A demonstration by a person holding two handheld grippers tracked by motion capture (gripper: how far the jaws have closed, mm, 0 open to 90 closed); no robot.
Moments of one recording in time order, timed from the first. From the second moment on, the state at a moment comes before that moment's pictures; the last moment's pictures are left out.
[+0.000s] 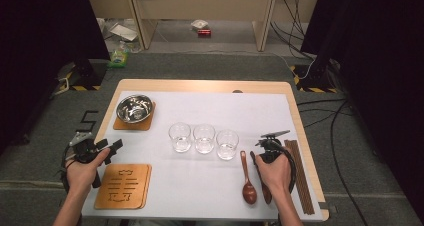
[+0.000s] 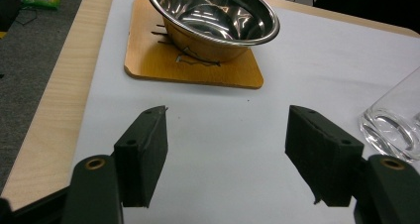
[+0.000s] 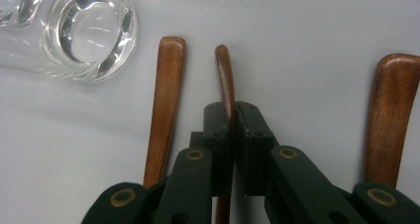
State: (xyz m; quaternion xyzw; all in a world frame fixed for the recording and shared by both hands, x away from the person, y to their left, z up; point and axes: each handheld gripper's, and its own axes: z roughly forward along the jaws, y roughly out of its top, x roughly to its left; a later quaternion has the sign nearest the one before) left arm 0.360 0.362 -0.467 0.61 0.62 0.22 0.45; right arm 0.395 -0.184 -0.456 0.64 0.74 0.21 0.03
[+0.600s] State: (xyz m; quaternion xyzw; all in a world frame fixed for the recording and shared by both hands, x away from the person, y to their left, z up) left arm 0.360 0.361 -0.467 0.61 0.62 0.22 0.45; right arm 0.386 -0.195 -0.432 0.63 0.73 0.27 0.06
